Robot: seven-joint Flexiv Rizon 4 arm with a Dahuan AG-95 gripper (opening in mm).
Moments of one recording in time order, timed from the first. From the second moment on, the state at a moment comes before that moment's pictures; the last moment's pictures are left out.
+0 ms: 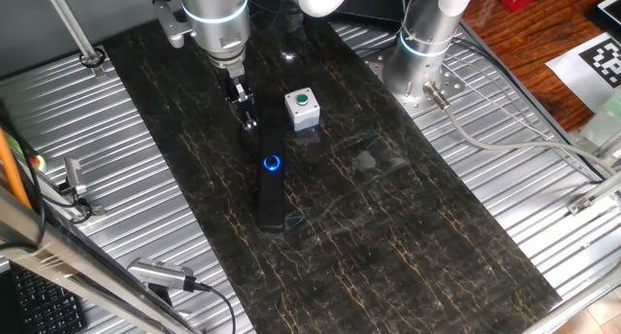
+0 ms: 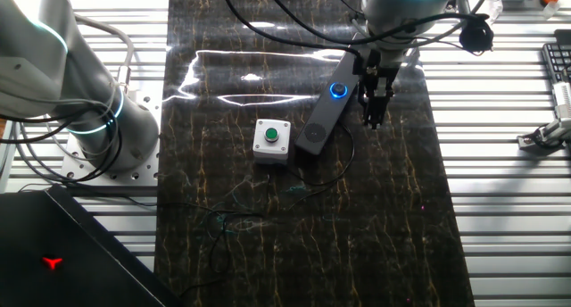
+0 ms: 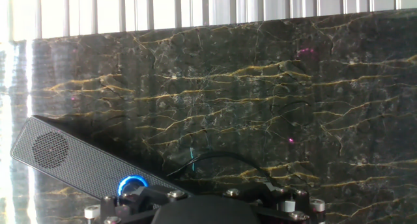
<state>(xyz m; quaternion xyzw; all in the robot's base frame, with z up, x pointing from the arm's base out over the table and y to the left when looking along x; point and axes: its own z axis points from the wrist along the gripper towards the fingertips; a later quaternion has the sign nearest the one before) 0.500 0.000 0.170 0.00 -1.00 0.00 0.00</state>
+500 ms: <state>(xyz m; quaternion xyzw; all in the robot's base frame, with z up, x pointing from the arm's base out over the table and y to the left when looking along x) 0.500 0.000 0.170 0.04 -1.00 -0.01 0.00</state>
